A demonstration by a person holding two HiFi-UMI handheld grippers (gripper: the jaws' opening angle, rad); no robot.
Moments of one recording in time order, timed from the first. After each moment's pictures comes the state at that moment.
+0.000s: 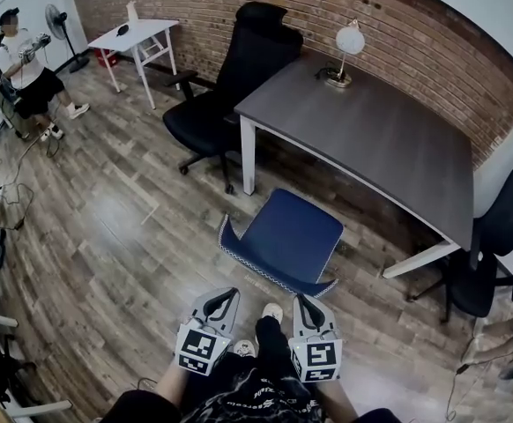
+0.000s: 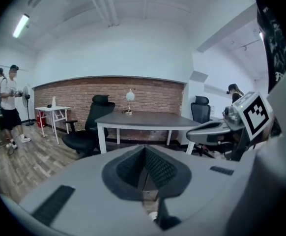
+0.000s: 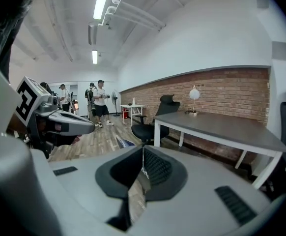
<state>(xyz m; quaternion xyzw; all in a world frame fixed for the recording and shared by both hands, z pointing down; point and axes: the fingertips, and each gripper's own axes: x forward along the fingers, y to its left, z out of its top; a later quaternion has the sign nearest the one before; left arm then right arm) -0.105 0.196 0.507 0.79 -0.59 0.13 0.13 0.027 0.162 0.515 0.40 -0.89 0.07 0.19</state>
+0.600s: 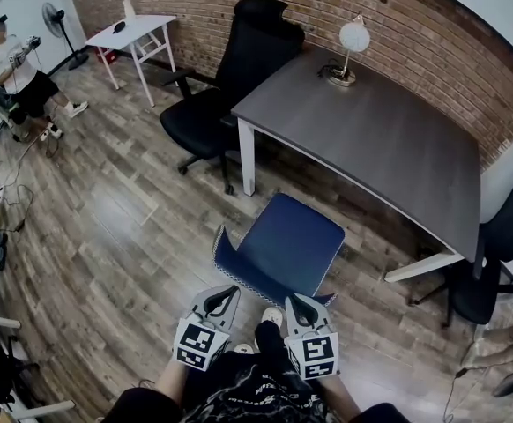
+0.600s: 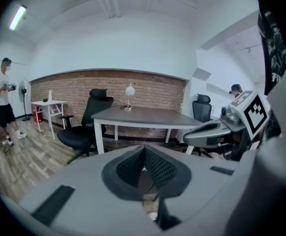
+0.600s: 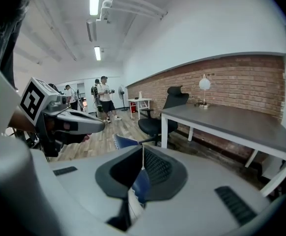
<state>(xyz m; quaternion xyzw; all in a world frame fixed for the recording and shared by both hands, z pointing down) -0.107 0.135 0.518 0.79 -0.57 0.14 0.16 0.006 0.111 0.530 0.34 -0.91 0.11 0.23</state>
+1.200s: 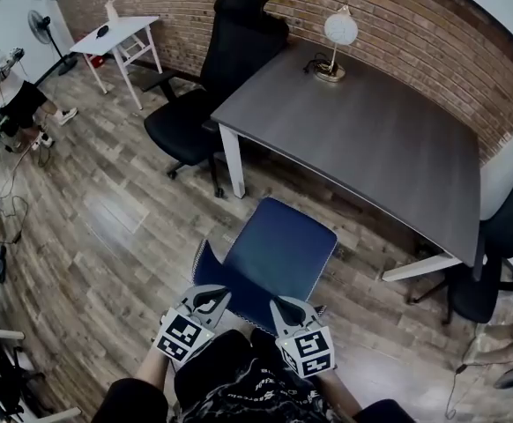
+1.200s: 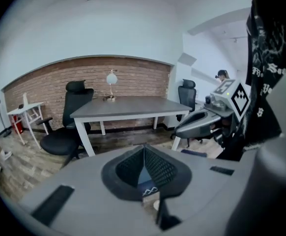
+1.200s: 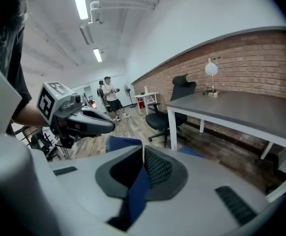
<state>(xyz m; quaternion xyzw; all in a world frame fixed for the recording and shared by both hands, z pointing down) -0.093 0.078 0.531 0.84 -0.46 0.23 0.15 0.000 0.066 0.545 0.27 -0.92 0.17 0.23</state>
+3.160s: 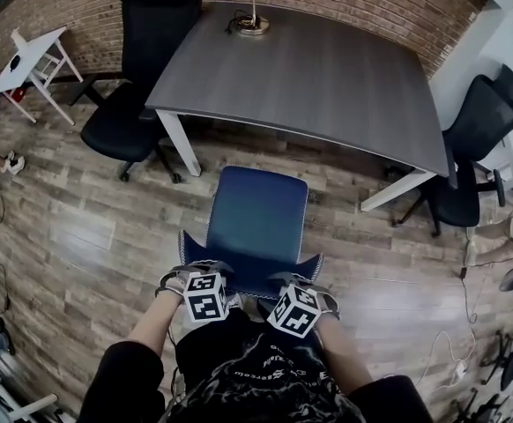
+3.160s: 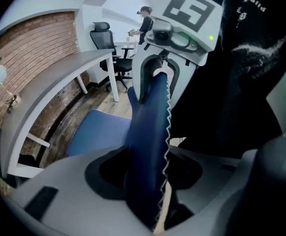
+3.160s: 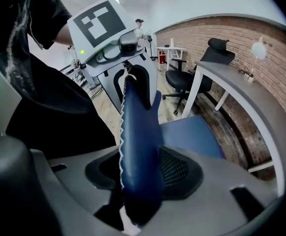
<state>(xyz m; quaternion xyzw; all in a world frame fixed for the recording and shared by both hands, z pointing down) -0.078 0.117 0.651 0.84 0.03 0.54 0.02 -0.023 0.131 0.641 0.12 -0.84 0.14 0.51</state>
